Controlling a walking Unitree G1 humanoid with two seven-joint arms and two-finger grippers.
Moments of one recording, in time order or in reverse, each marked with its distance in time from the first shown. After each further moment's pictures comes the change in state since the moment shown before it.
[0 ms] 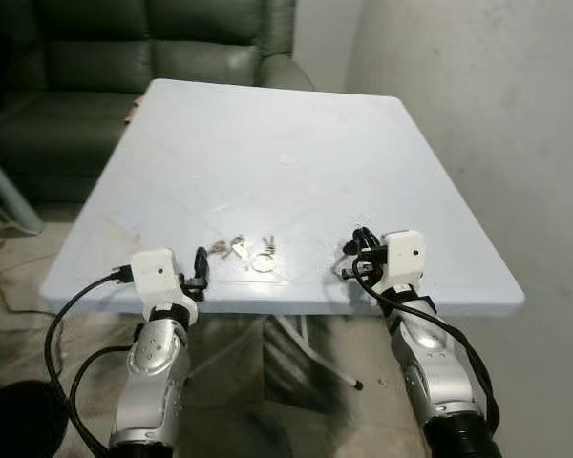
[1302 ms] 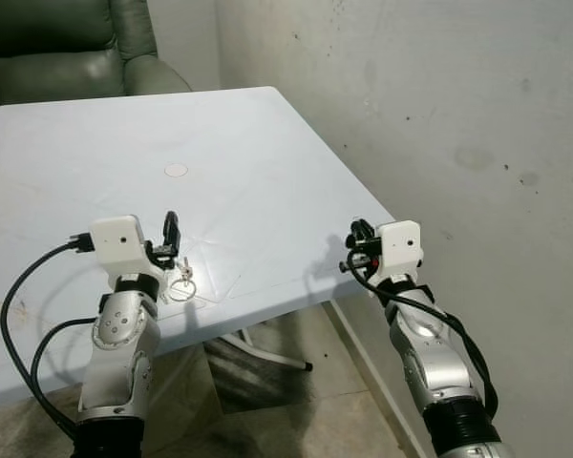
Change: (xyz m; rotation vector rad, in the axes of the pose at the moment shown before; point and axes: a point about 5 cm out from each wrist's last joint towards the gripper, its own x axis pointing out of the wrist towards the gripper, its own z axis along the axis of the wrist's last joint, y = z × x) left arm 0.014 0.025 0.044 0.047 -0.128 0.013; right arm 0.012 0.001 0.008 -0.048 -0.020 0.014
